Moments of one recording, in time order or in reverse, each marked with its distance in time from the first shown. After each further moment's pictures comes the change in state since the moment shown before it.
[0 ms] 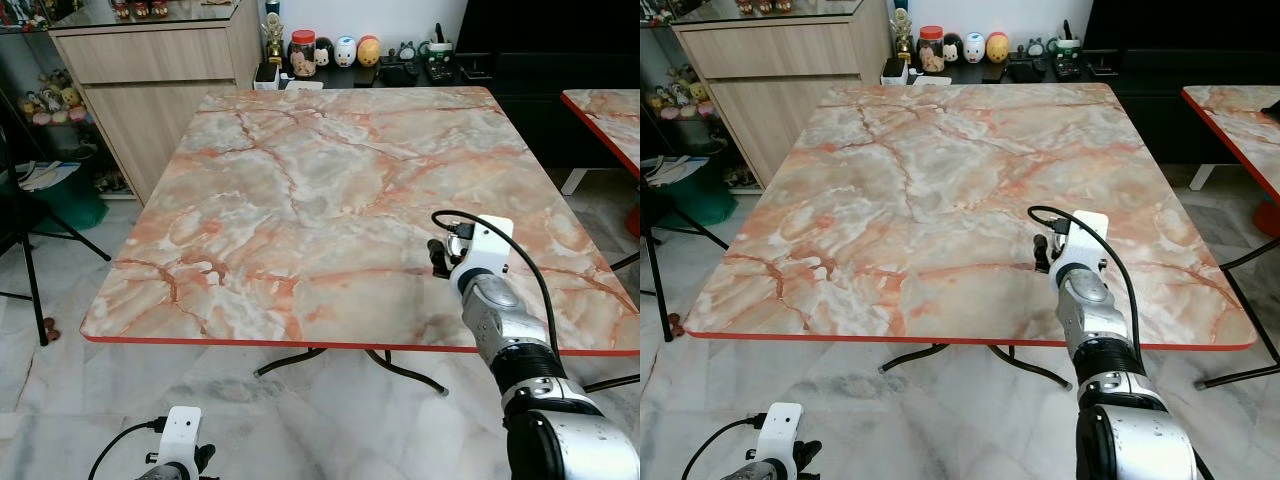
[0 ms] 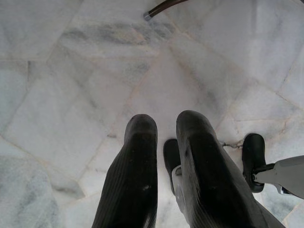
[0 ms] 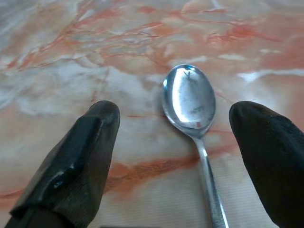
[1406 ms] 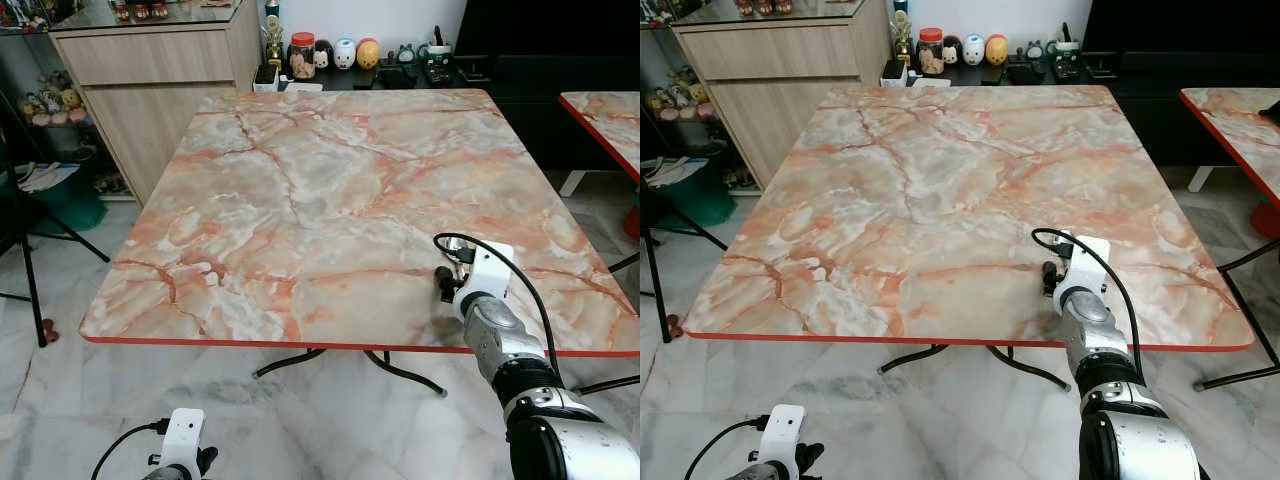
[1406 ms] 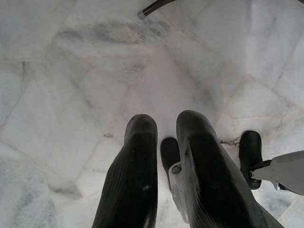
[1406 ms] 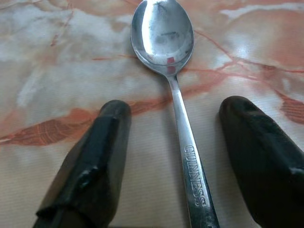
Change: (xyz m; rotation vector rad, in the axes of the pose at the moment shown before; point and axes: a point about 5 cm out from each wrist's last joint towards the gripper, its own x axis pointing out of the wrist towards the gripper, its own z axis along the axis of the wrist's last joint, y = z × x) left arm 0.000 -0.002 -0.003 0.009 0.009 -0.013; right arm -0.002 -0.009 -0.034 -0.024 0.106 -0.033
